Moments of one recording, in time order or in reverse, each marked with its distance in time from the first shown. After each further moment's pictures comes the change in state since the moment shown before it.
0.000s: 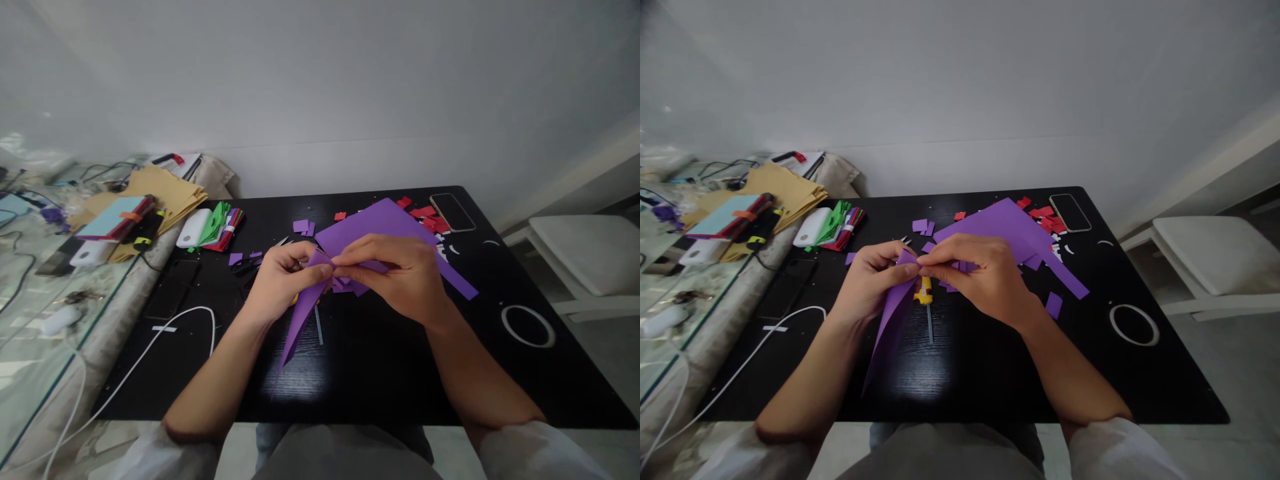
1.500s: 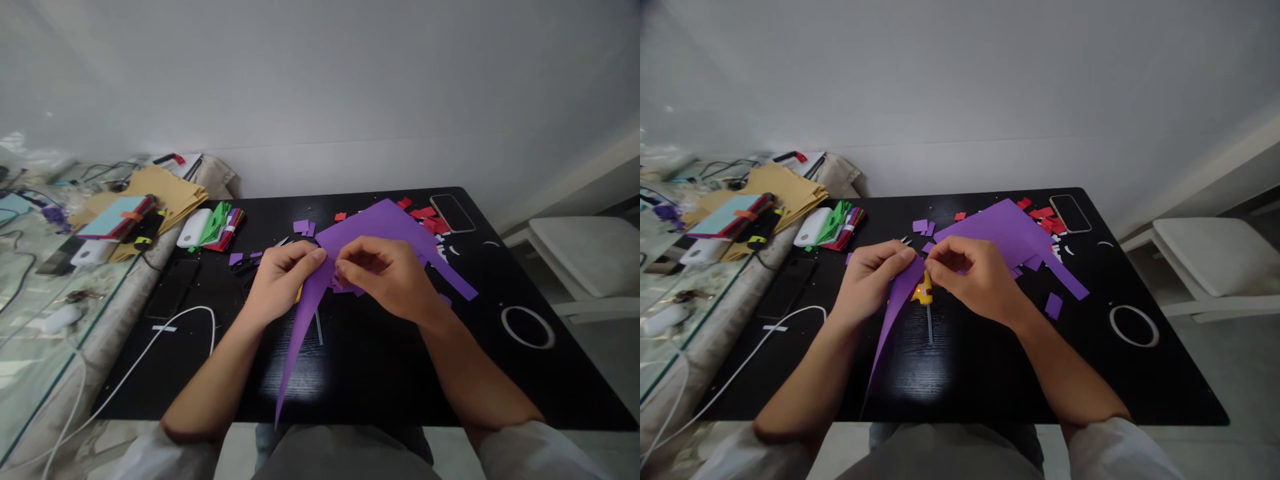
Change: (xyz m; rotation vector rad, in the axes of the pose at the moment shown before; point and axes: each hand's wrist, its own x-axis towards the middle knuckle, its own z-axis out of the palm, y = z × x) left_hand -0.002 0.007 0.001 0.346 0.122 0.156; right_hand 0.000 -0.002 0.006 0.156 -0.100 0.409
